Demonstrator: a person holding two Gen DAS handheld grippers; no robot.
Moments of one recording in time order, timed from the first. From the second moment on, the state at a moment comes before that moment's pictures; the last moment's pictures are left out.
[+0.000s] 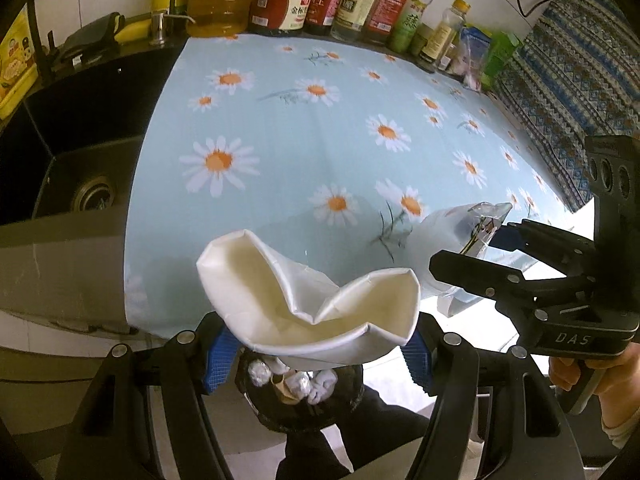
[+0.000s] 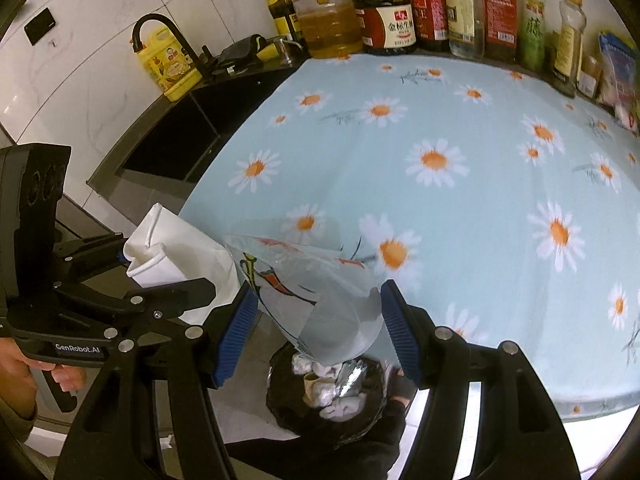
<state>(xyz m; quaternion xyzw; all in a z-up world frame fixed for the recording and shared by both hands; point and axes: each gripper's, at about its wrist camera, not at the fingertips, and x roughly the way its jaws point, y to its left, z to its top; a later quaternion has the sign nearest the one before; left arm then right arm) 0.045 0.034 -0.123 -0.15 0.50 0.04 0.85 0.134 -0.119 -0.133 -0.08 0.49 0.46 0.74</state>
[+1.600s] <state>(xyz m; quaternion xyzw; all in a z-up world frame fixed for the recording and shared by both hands) -0.001 0.026 -0.284 -0.23 0.63 0.03 0.74 0.077 -0.123 -0.273 -0.08 0.62 0.42 0.66</state>
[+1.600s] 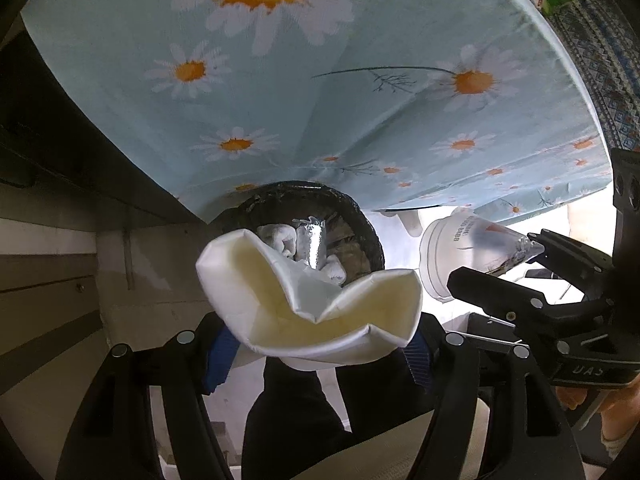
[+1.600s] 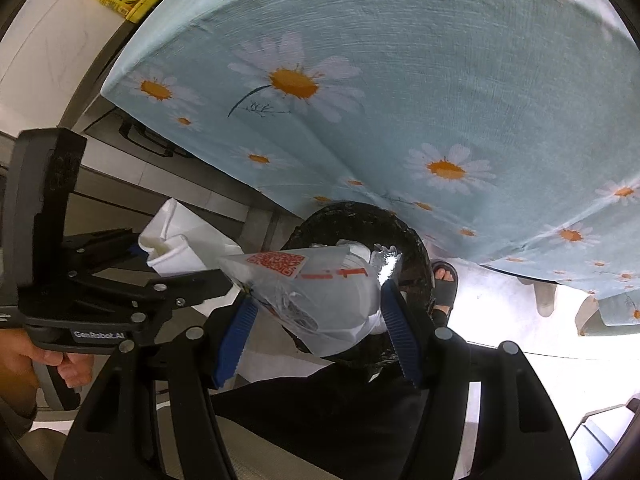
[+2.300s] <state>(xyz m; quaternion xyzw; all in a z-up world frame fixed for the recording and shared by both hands) 0.005 0.038 -0.287 -0.24 0.64 0.05 0.72 0.091 -0.129 -0.272 -0.07 0.63 0.41 0.66</state>
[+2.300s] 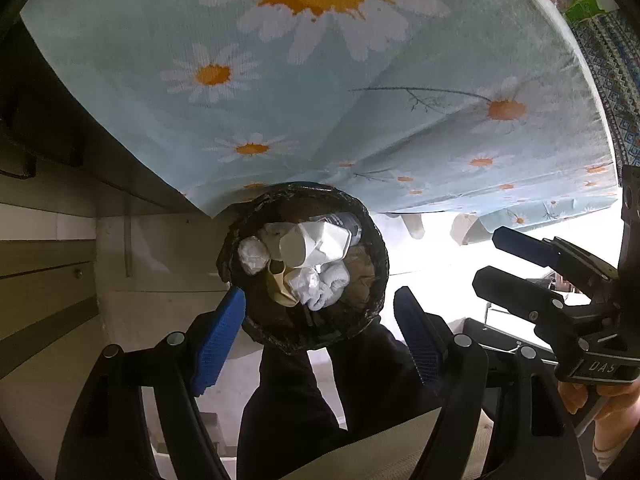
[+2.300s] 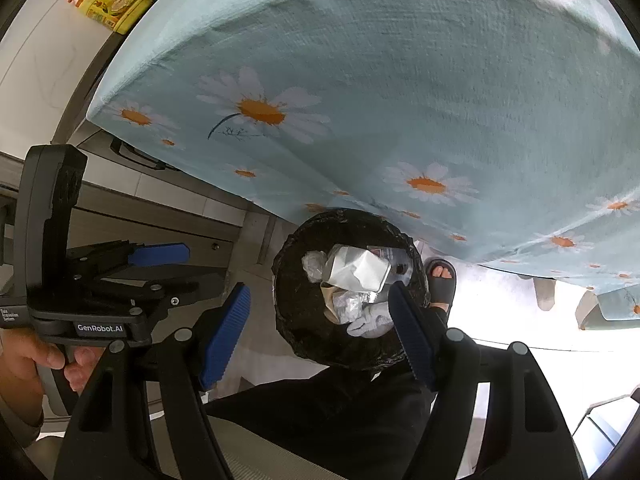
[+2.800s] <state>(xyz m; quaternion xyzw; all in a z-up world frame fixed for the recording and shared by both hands) -0.002 0.049 -0.222 -0.22 0.60 0.05 0.77 0.079 -0.135 -0.208 -0.07 0.58 0.41 0.70</state>
